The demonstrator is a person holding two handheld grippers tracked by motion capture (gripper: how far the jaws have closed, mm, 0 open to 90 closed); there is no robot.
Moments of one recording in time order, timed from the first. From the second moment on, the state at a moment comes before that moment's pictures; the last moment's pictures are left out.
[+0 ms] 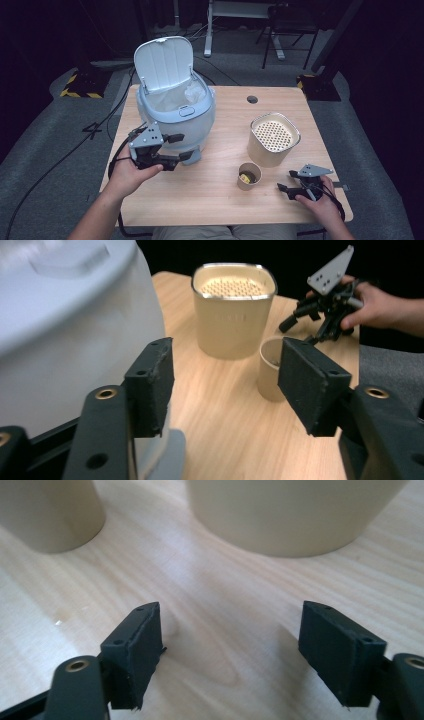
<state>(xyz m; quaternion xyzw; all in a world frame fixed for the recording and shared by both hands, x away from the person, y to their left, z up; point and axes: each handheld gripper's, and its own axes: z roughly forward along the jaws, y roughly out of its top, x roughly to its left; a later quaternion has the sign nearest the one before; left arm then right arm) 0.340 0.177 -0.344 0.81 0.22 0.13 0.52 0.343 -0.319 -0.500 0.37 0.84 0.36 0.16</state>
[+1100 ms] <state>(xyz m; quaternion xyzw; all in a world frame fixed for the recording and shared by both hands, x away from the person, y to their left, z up) 0.349 0.160 -0.487 0.88 0.32 0.10 0.33 0.323 -0.260 -0.458 0.27 0.86 0.41 0.12</state>
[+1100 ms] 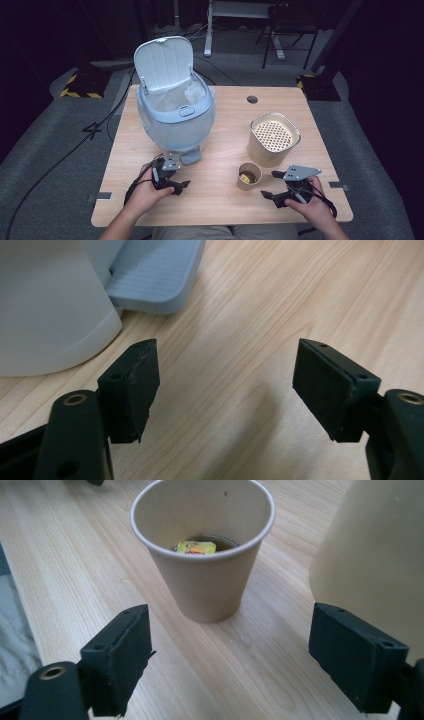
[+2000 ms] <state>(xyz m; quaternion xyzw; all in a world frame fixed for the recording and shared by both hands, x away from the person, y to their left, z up) 0.347 0.157 -0.503 0.88 0.30 0.11 0.35 0.341 -0.212 -0.484 0.28 0.85 0.43 0.13</state>
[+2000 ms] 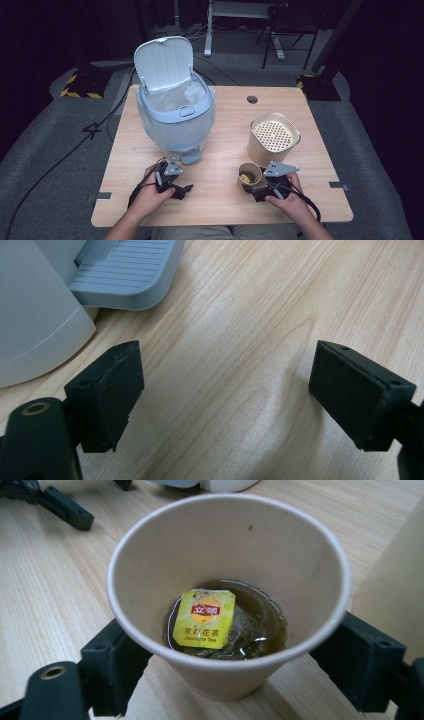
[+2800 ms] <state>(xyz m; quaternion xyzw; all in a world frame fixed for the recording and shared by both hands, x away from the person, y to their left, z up) 0.345 0.157 -0.504 0.88 0.30 0.11 0.35 0.340 -0.215 -0.478 0.25 0.83 0.47 0.14</state>
